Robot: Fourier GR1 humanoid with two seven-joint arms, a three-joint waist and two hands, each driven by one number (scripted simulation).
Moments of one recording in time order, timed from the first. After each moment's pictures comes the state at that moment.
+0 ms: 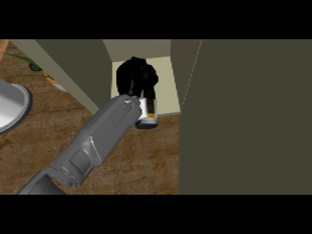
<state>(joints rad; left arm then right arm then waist) -1.04 0.00 -0.45 -0.34 -0.17 0.87 0.17 0.42 -0.16 0.07 -2.36 -0.36 0.45 0.10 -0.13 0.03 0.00</state>
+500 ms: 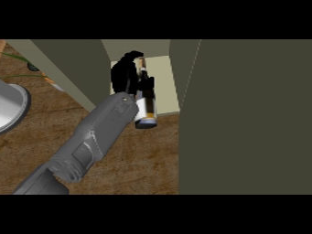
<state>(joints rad) -1.10 0.00 -0.47 -0.20 -0.19 0.91 0.18 0.40 -0.17 0.07 -2.36 -0.38 0.45 0.10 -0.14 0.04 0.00</state>
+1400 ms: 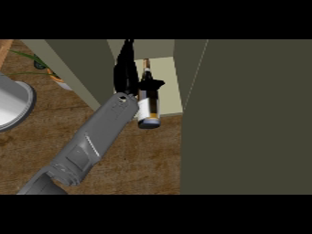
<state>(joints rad) -1.05 0.00 -0.36 -0.30 -0.05 0.90 -0.05 0.44 -0.17 0.10 -2.36 -0.39 0.44 0.11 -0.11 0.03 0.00</state>
